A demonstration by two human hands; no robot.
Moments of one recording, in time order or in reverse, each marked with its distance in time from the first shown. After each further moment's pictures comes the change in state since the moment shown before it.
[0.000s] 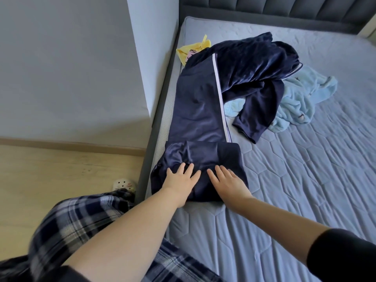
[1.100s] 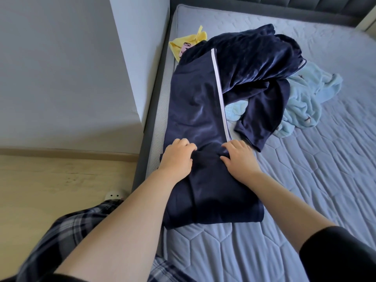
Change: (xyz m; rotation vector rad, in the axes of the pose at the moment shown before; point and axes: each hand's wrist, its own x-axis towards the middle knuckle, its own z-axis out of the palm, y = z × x) left_hand 0.083 -0.058 -0.042 -0.493 0.541 -0.013; right_hand 0.092 0.077 0.016 0.465 0.142 0.326
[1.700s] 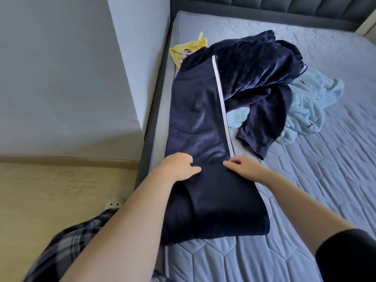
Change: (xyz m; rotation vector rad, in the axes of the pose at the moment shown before) left_hand 0.022 -0.011 -0.008 -0.058 -0.379 -0.192; right_hand 0.020 0.021 -0.011 0.474 -0.454 0.275
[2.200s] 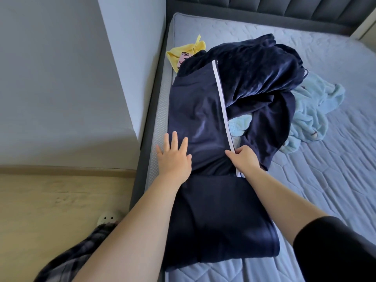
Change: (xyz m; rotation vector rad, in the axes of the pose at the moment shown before) left_hand 0.049 -0.010 0.008 0.151 0.356 -0.101; right_hand 0.067 -0.010 0.004 0.144 0.435 0.296
